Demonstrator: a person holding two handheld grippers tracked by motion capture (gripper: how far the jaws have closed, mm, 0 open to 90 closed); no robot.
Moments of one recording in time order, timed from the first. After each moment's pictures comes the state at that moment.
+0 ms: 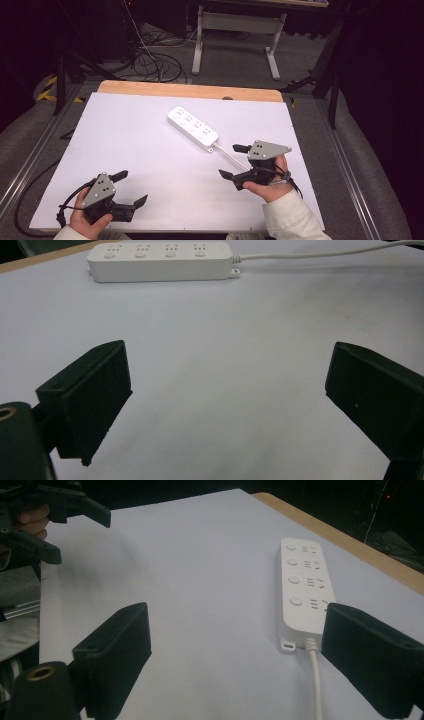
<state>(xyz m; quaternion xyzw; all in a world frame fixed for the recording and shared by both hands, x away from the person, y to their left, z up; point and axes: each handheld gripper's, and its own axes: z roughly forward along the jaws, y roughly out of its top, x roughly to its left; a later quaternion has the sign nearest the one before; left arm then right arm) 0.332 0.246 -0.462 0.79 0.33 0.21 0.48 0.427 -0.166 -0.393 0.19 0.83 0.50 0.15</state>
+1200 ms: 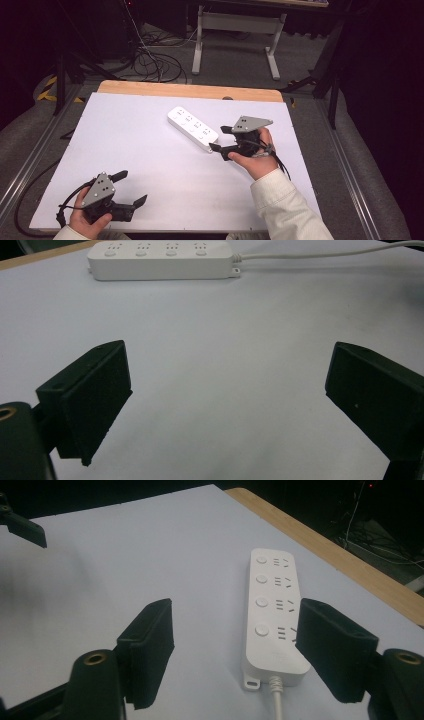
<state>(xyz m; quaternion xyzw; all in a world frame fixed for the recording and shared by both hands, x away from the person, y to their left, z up) 0.333 0.247 -0.462 0.78 0.33 0.21 0.48 0.482 -0.132 -0.377 0.21 0.84 0.47 0.16</state>
